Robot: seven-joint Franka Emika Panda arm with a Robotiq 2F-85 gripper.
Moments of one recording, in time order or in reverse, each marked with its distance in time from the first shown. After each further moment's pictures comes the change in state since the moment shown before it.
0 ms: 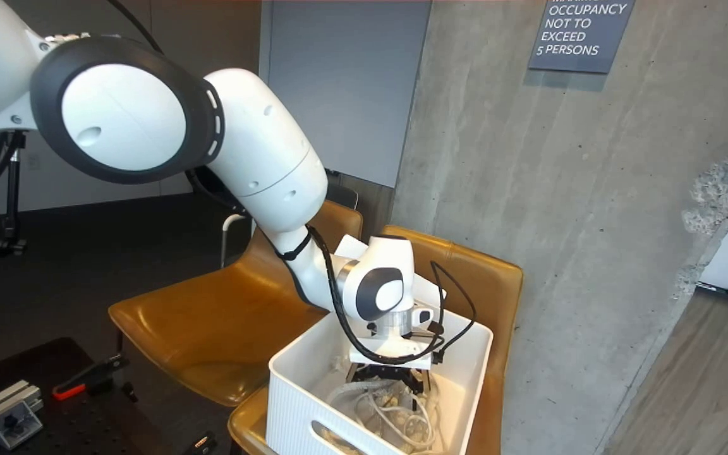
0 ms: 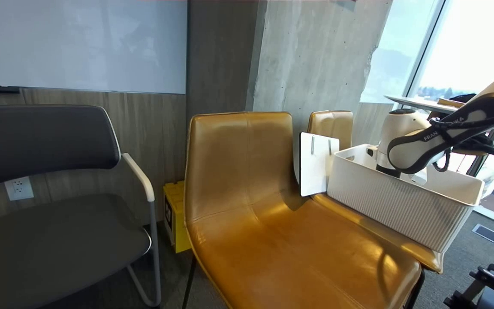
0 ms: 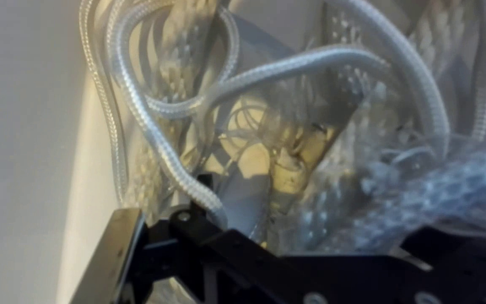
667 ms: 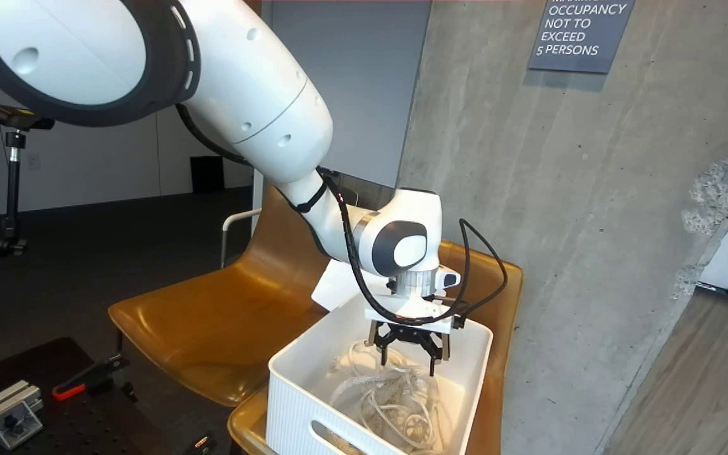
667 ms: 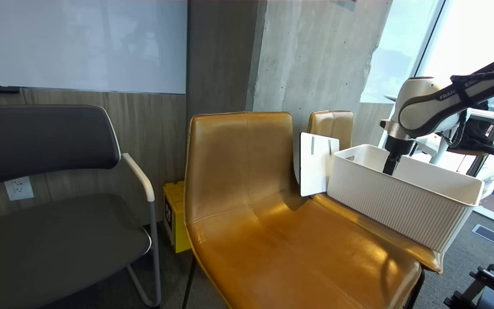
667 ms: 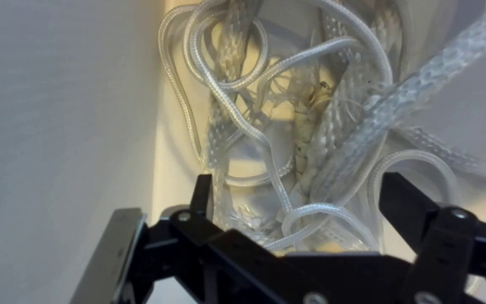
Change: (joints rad) arm -0.055 -0.155 0.040 -0.020 0.098 -0.093 -0.004
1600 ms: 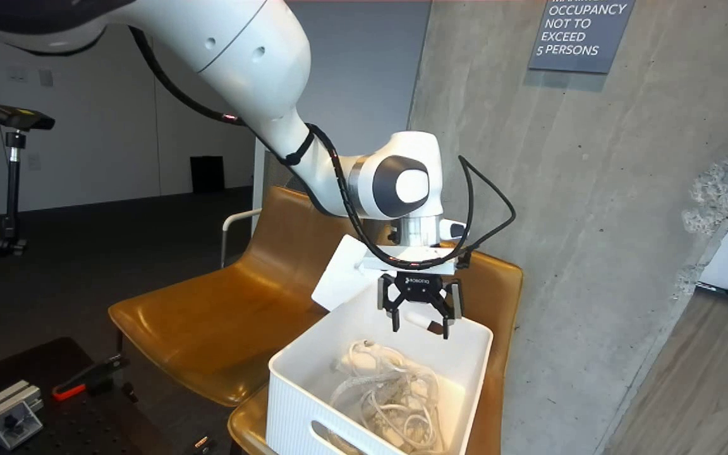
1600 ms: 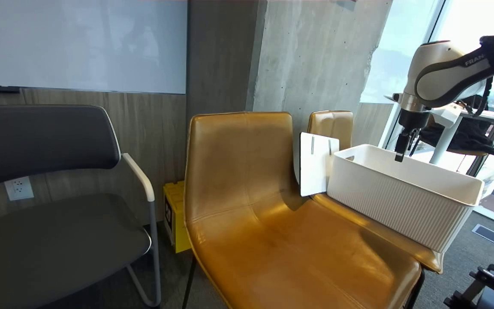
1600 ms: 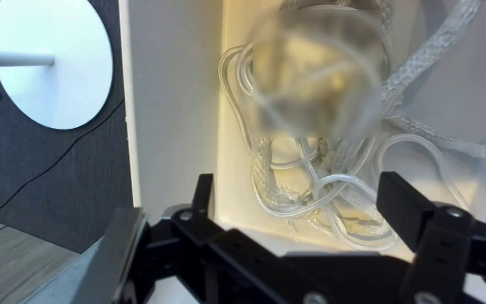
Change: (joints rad) arm 0.063 -0.186 -0.065 -0.074 -0.079 -0.096 0.131
